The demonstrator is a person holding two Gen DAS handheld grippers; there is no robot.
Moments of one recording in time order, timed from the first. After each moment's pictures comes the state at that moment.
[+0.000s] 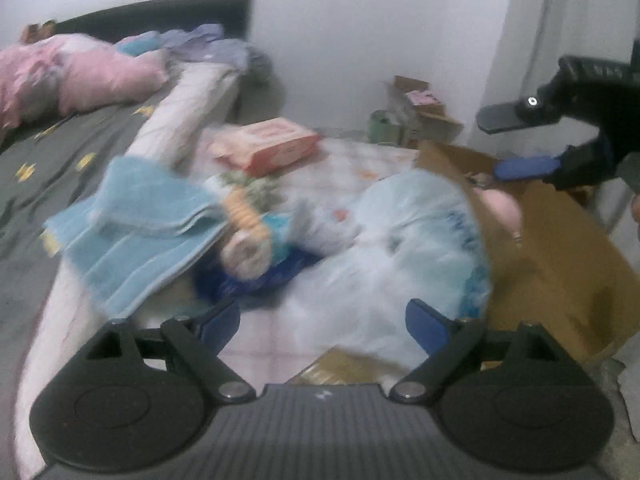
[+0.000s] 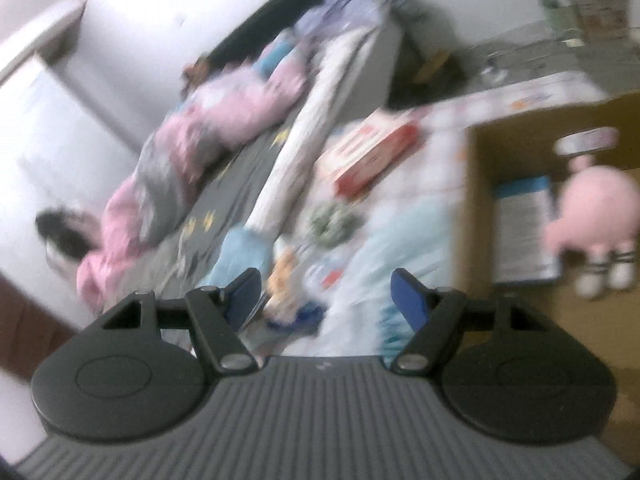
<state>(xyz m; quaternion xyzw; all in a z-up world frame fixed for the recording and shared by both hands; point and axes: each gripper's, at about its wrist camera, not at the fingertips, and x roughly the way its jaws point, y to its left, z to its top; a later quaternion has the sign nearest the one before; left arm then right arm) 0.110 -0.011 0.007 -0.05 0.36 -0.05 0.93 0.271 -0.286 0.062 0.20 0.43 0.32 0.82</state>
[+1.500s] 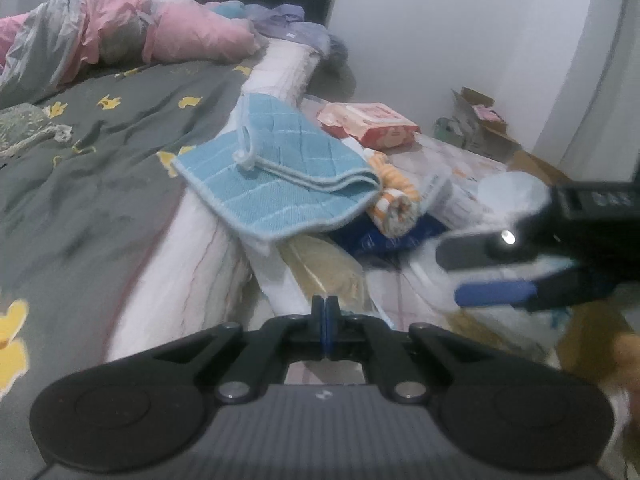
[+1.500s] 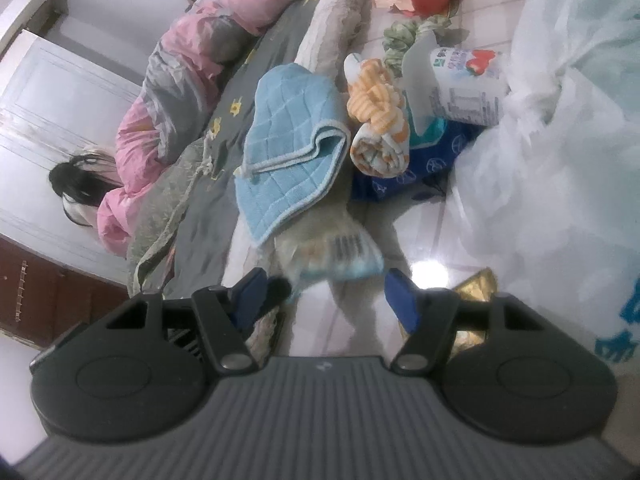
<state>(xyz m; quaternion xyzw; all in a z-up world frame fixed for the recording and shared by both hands) 0.070 0.084 -0.017 -0.11 0.37 0.01 0.92 0.222 -0.126 -0.043 0.24 0.53 0.36 0.73</state>
